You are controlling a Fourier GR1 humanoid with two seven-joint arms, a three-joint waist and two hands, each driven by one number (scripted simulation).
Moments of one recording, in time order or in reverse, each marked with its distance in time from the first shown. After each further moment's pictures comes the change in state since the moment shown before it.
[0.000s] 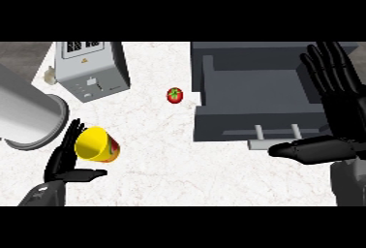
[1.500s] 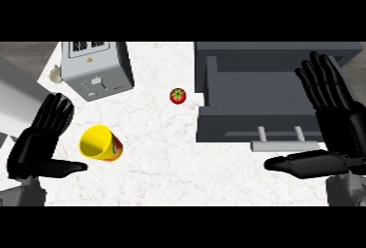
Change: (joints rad) left arm 0.327 -0.076 -0.047 -1.127 0.290 -0.048 0.734; right arm 0.097 0.014 0.047 -0.034 0.012 -0.021 -0.038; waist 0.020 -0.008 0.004
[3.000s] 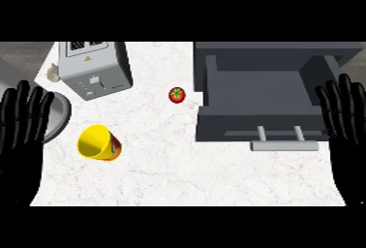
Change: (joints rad) left arm 0.122 -0.143 -0.232 -0.734 -0.274 0.334 0.178; right arm 0.179 0.055 0.093 -0.211 0.115 -0.145 -0.087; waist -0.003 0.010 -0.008
